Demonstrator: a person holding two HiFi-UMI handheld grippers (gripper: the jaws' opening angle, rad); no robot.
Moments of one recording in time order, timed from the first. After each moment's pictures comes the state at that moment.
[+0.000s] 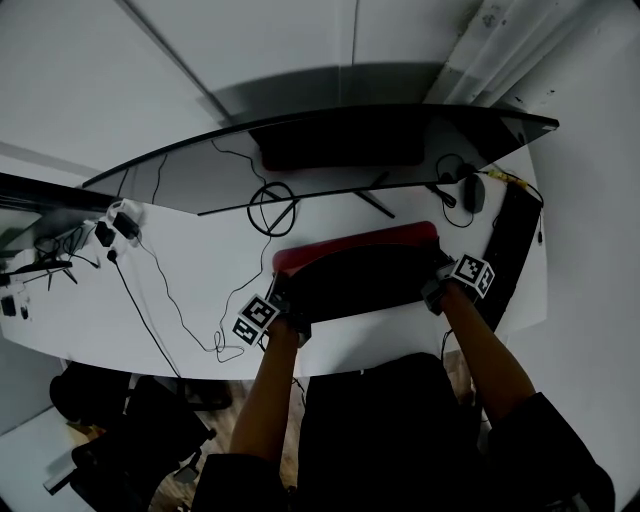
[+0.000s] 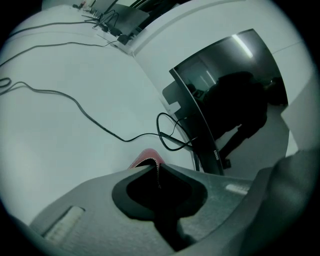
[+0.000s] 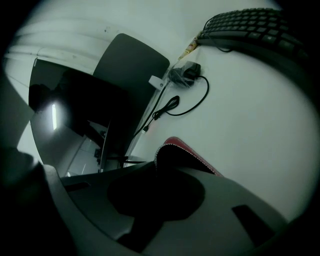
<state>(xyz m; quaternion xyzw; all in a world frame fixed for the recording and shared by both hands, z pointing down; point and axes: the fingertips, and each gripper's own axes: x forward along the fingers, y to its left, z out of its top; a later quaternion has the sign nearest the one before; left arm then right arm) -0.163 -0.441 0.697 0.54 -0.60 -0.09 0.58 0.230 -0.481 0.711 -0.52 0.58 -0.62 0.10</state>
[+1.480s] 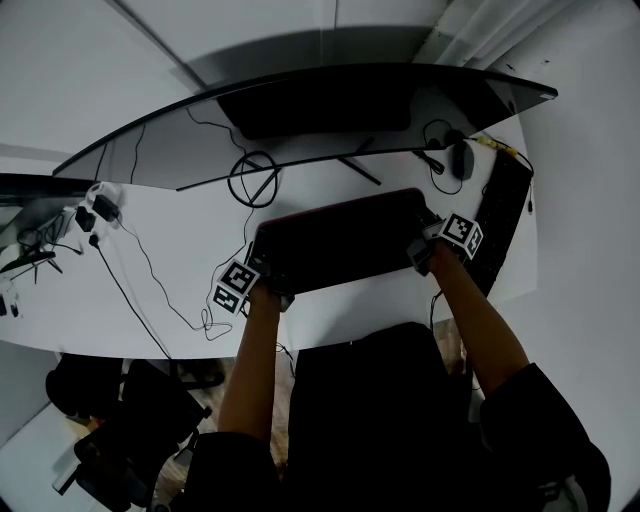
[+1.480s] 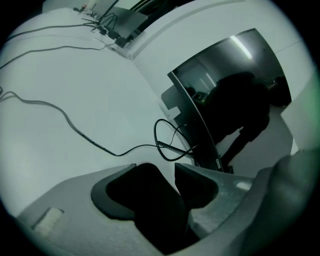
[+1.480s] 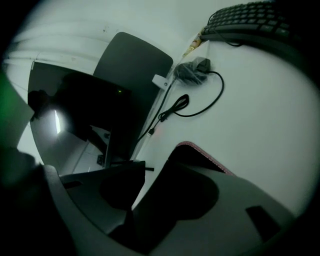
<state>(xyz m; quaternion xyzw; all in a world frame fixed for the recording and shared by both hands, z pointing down) -0.174 -0.464 0.693 0.53 -0.61 -0.10 0.57 0.221 -0.505 0.703 -0.50 0.59 -0.62 0.12</state>
